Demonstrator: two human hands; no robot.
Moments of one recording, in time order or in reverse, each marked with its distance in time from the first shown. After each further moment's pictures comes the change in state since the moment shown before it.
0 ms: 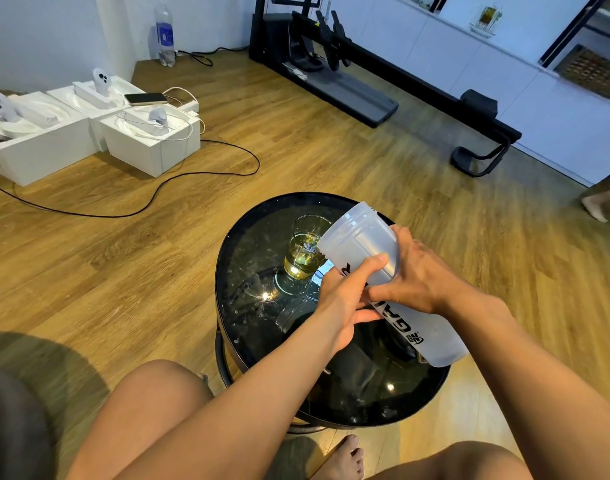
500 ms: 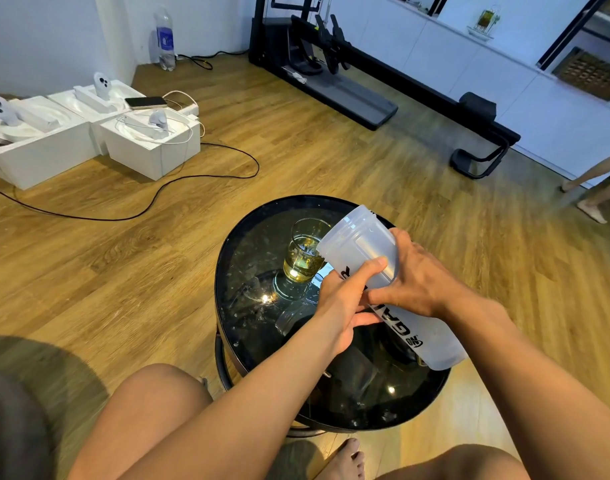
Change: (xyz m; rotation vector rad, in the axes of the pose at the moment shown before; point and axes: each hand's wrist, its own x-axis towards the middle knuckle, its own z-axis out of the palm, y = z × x) left_hand 0.000 0.000 0.000 -0.008 0.000 -0.007; right_hand -0.002 -0.001 -0.001 0.007 -0.012 0.008
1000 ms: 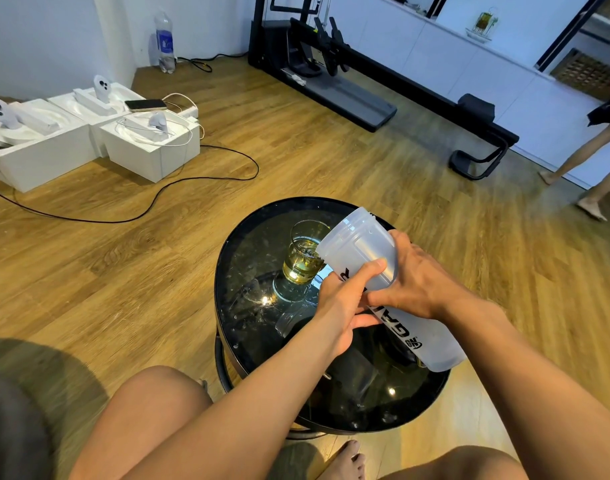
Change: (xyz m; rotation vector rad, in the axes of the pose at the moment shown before) left_hand 0.000 0.001 0.001 0.017 0.001 0.007; right_hand 0.001 0.002 0.002 -0.001 0.016 0.000
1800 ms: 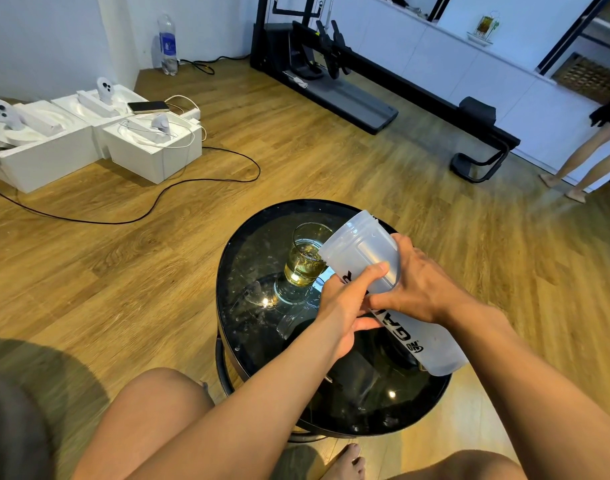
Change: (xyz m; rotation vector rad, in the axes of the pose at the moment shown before) left_hand -0.003 0.002 0.000 -0.004 -0.006 -0.013; right_hand 0.003 0.006 0.004 0.011 0.019 -0.014
